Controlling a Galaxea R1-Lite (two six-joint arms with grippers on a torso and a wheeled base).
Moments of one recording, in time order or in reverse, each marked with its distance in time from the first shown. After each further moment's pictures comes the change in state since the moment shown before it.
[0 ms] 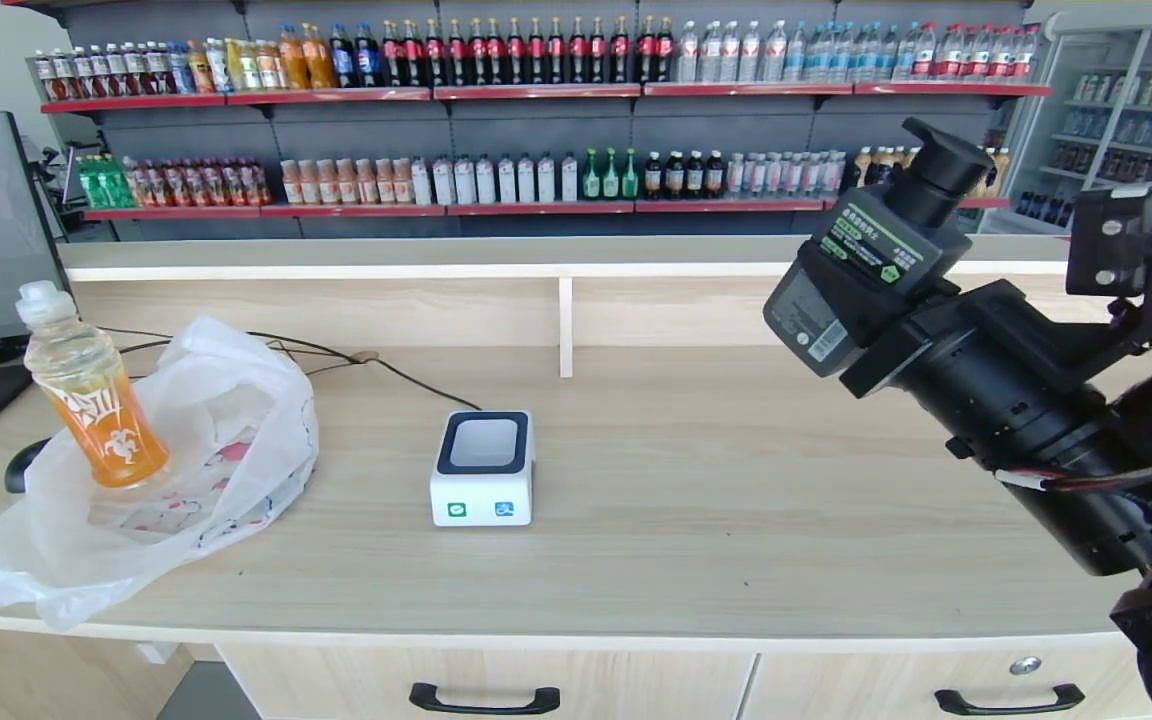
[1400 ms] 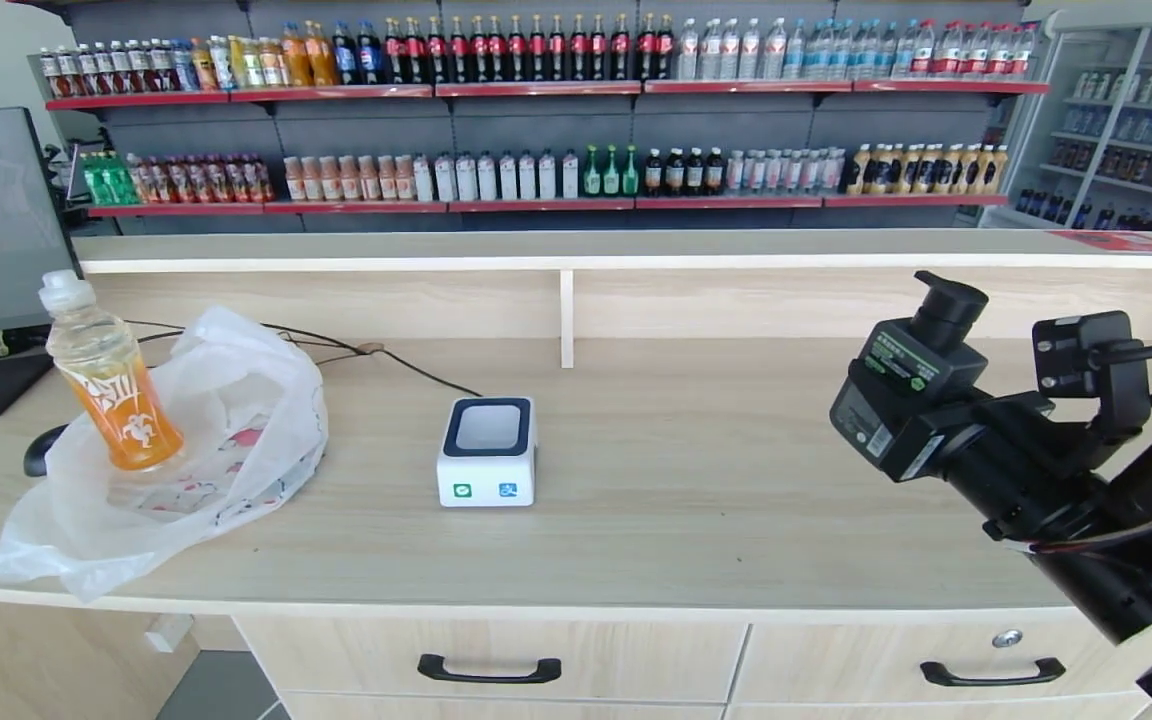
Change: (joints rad) left arm 0.000 0.000 0.000 0.000 -0.002 0.012; right arm -0.143 0.026 0.227 -0.003 -0.103 -0.016
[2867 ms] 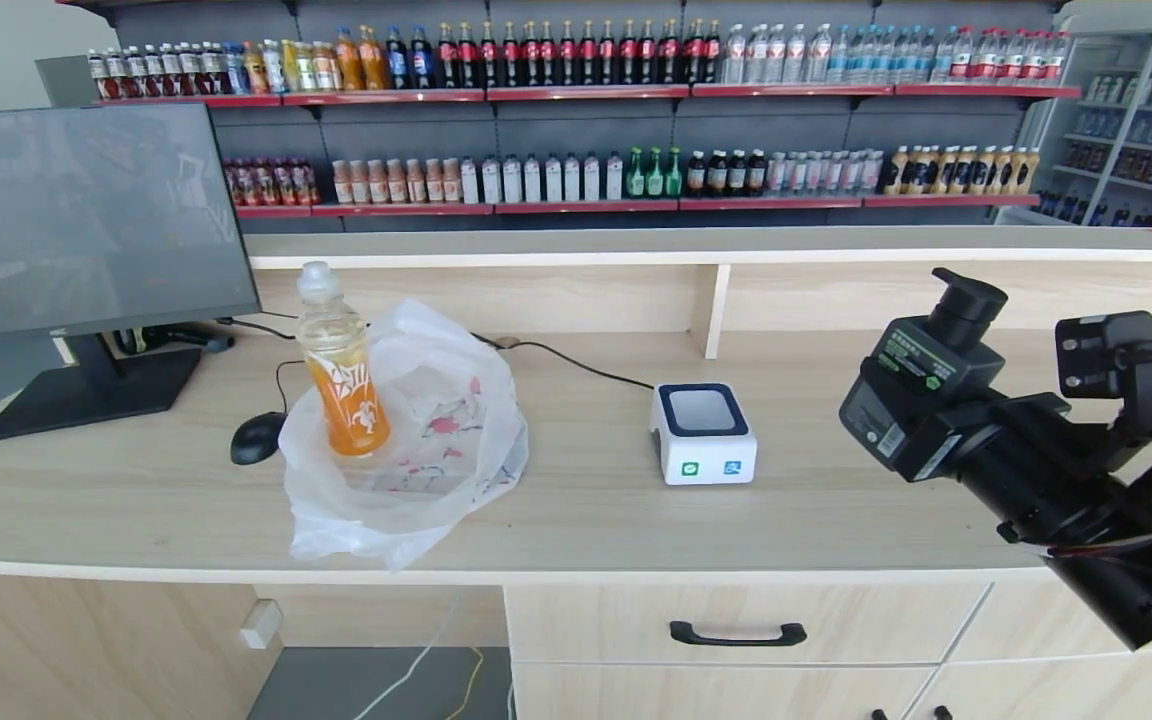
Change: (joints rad) left arm 0.000 0.000 -0.001 -0.001 0.002 -0.014; right arm -0.013 -0.020 0.016 -0.006 0.004 0.020
